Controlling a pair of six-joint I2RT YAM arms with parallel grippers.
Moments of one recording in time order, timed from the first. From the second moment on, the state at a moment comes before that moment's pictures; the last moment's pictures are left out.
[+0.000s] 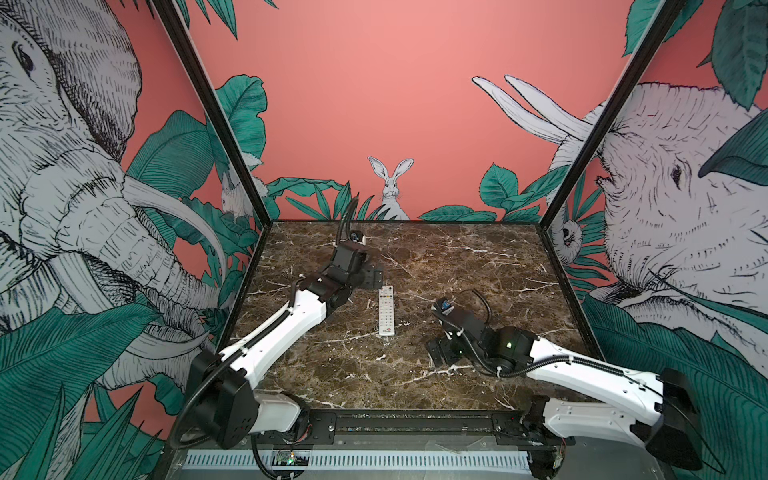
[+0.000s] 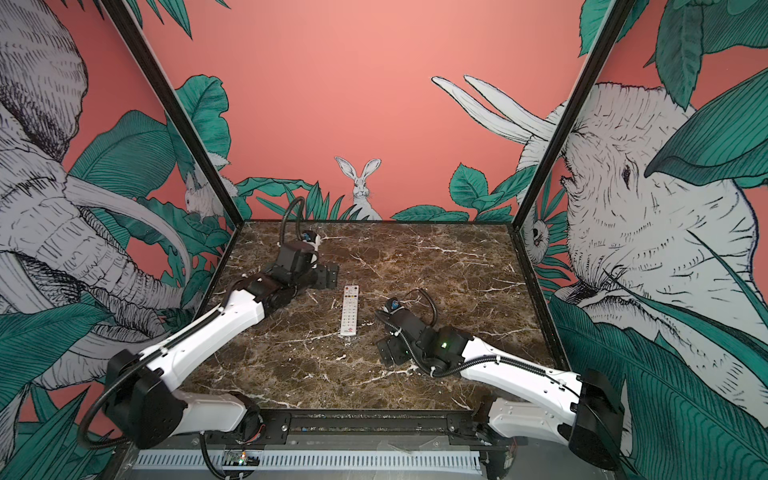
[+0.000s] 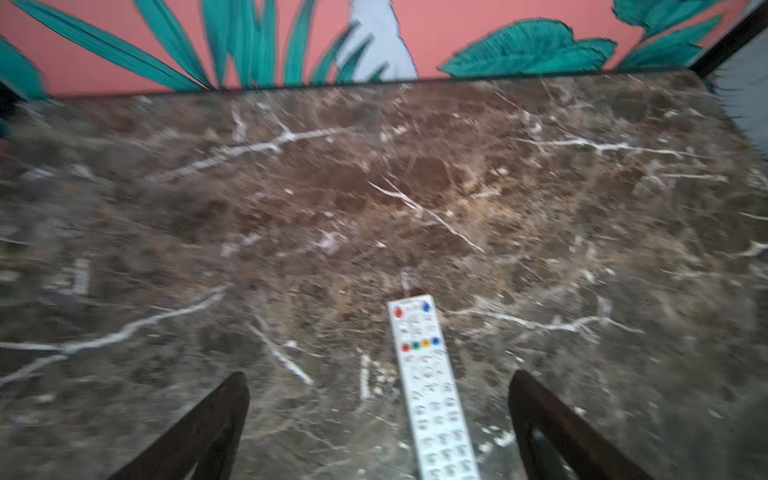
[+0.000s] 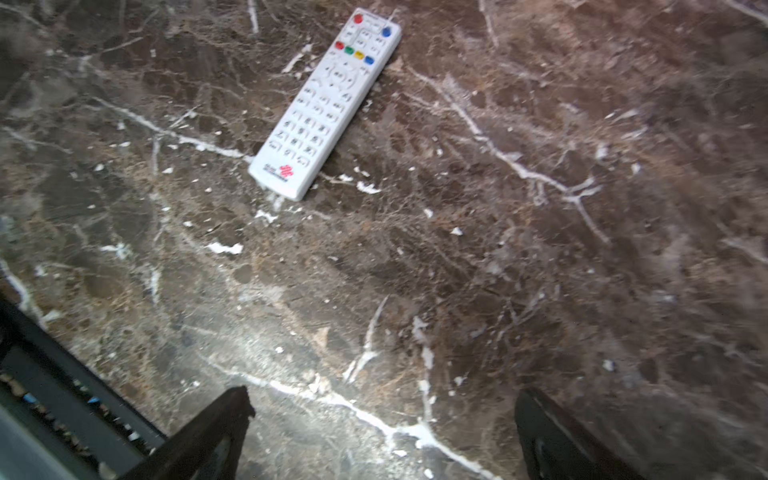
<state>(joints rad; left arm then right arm) -0.56 1.27 1.06 -0.42 -0.29 -0.25 0.99 1.15 0.85 -0.64 0.25 0.36</state>
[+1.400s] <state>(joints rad) -0.25 1.52 0.43 0.73 -0.67 0.18 0.45 1.58 0.34 0.89 0.65 -0.47</state>
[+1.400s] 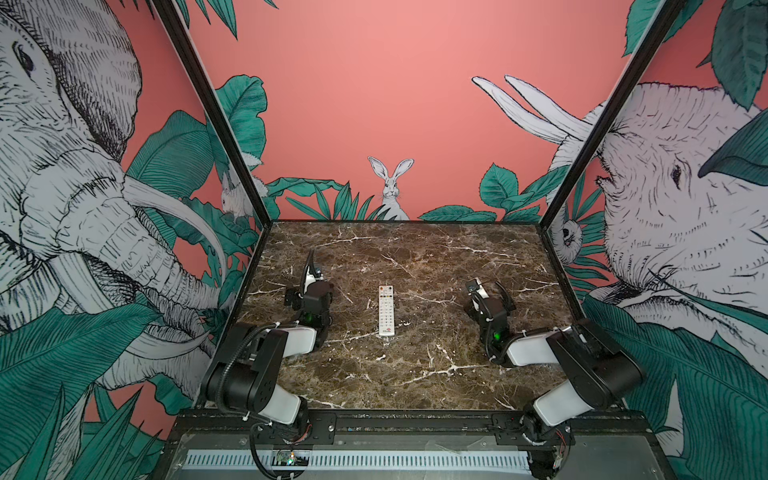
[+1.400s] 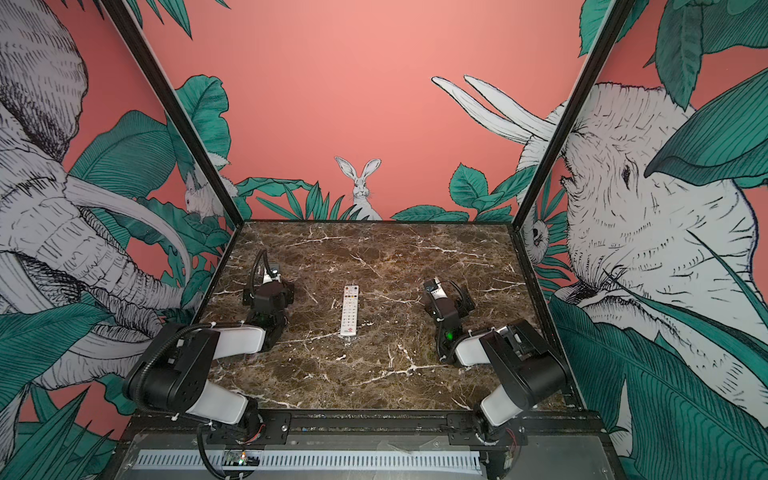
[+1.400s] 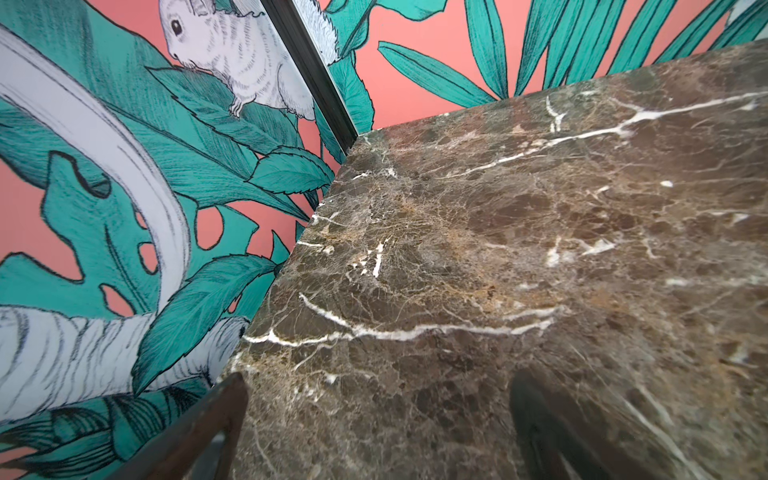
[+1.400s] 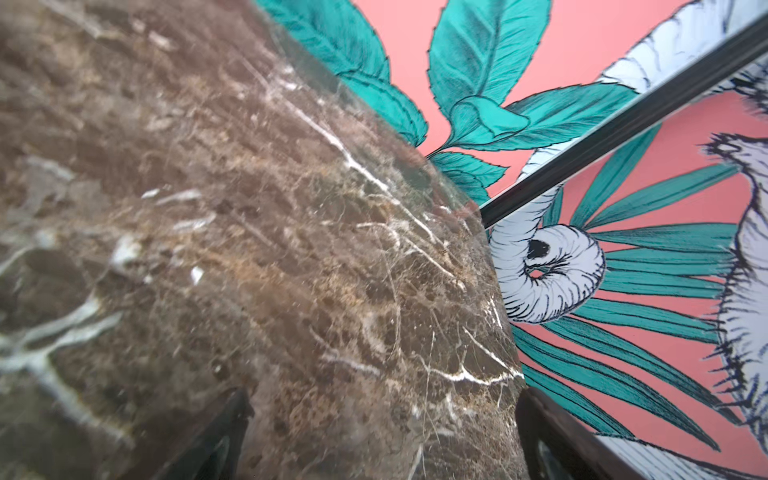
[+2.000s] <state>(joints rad) -0.16 1.55 0.53 0.58 -0.53 0.12 0.39 1.64 0.26 1.23 0.73 -0.42</state>
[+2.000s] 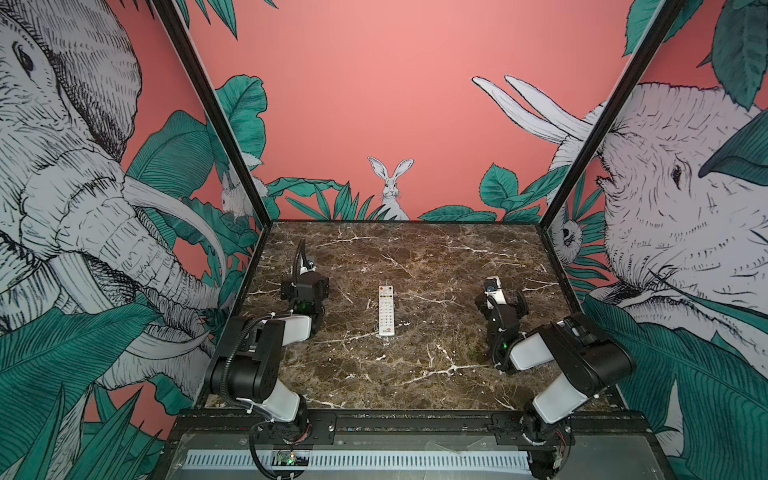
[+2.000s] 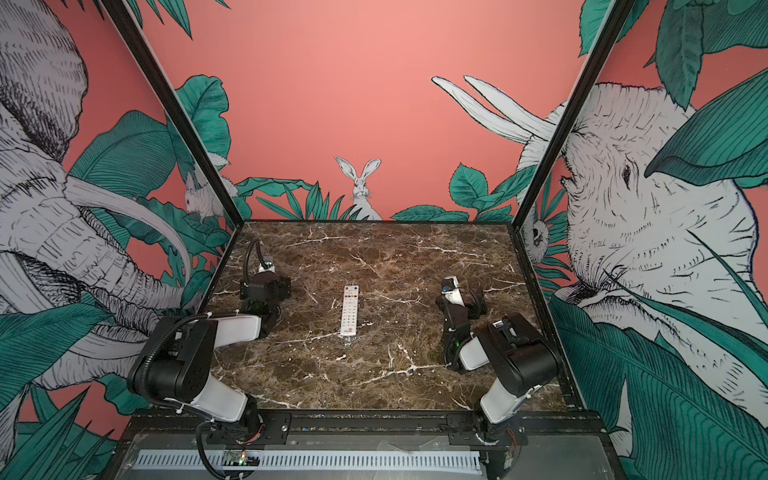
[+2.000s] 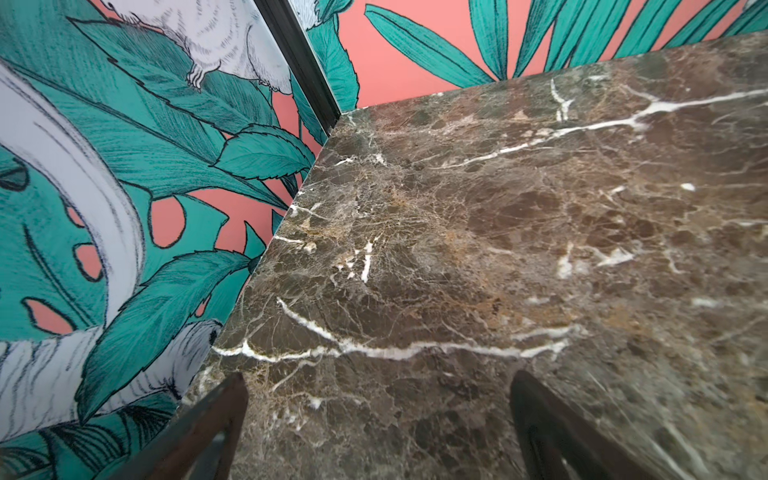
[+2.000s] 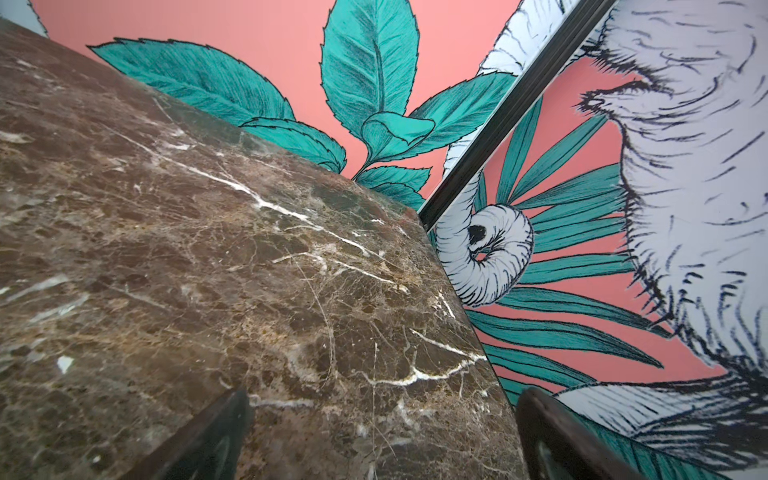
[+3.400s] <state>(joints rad) -0.08 1.56 0.41 0.79 -0.12 0.15 0.07 1.55 0.36 0.85 0.38 -0.06</state>
